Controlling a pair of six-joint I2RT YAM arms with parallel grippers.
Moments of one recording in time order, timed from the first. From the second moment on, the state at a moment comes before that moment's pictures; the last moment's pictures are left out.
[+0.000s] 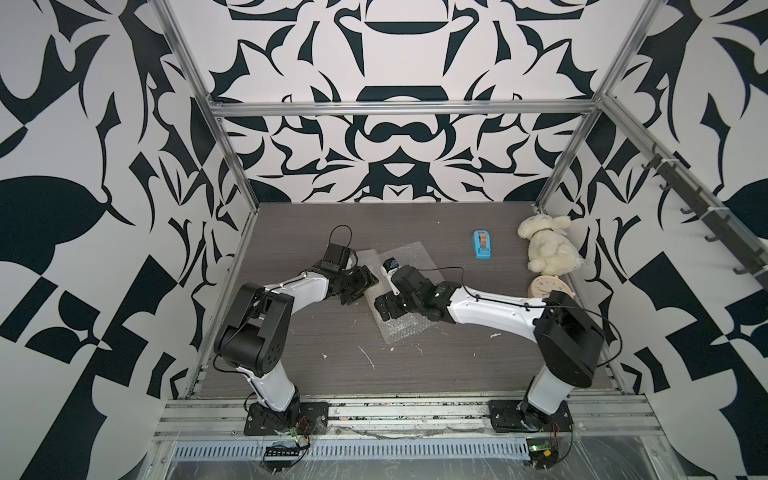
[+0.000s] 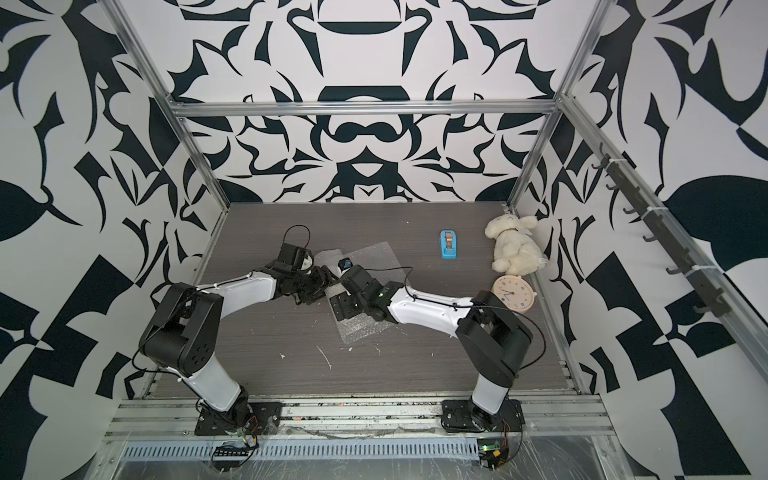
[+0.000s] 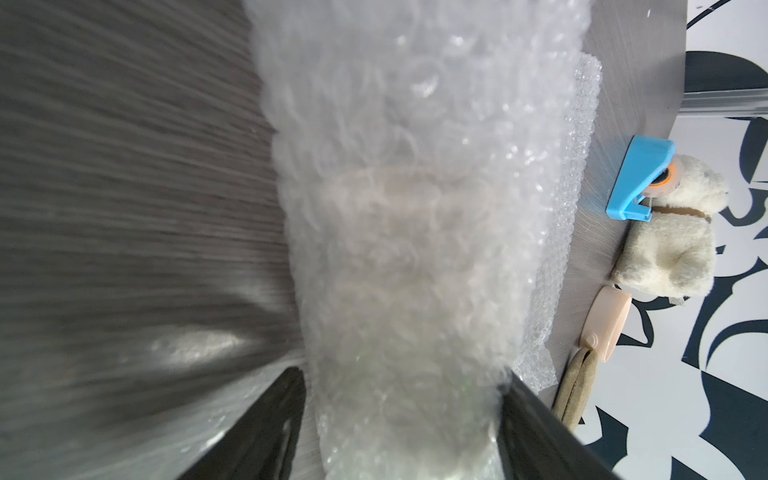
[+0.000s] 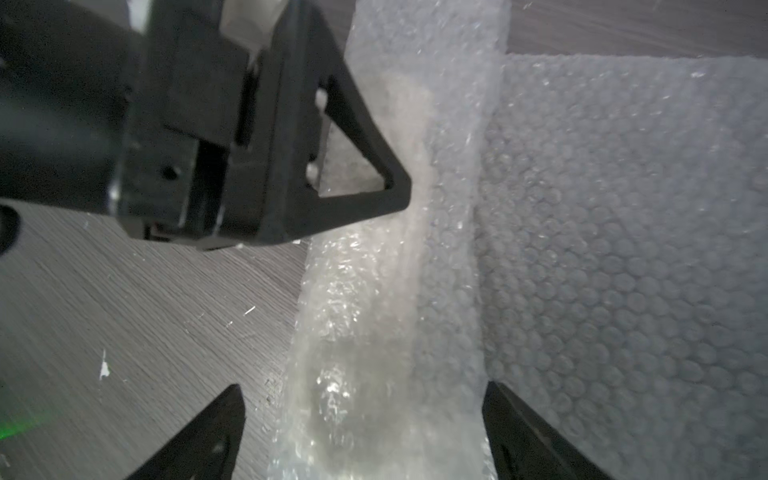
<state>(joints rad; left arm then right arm) -0.38 1.70 0.91 -0.18 0.42 -0.89 0.92 1.74 1.12 -0.23 0.07 0.38</state>
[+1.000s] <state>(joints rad) -0.28 1.53 0.86 -0.13 0.62 -0.96 0.86 1.85 1.04 -0.03 -0.07 0.47</state>
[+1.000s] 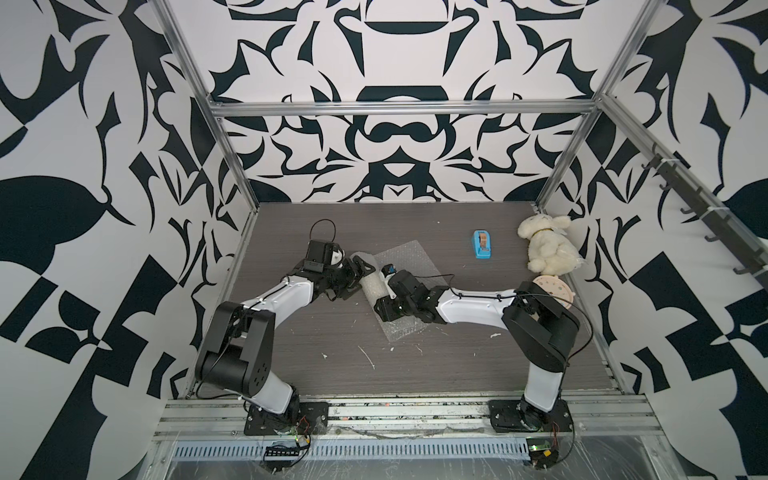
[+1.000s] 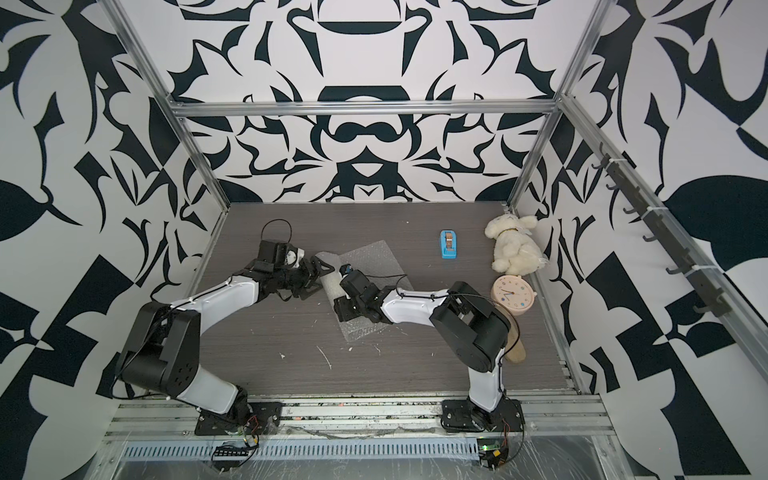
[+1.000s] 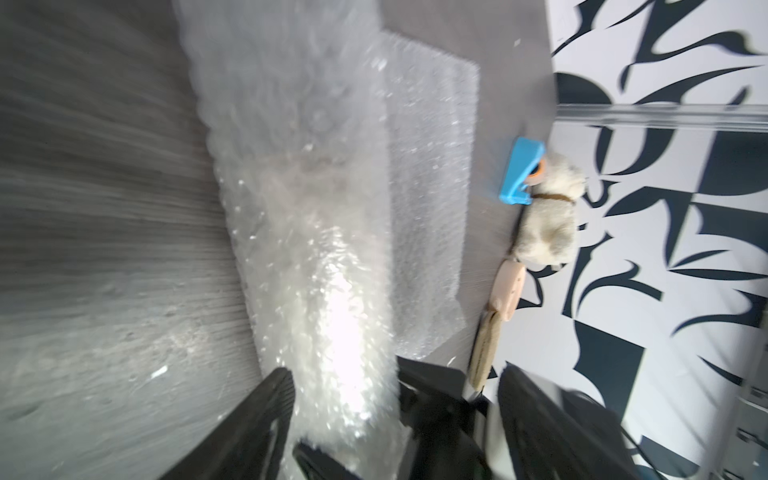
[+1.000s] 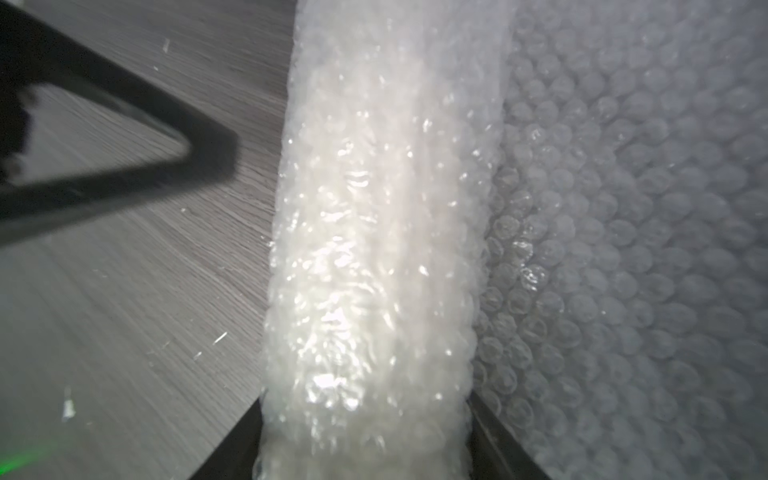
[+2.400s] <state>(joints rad) -0.41 1.76 0.90 -0.03 0.53 -0.96 0.71 1.53 0.93 -0.23 -0.08 0.38</state>
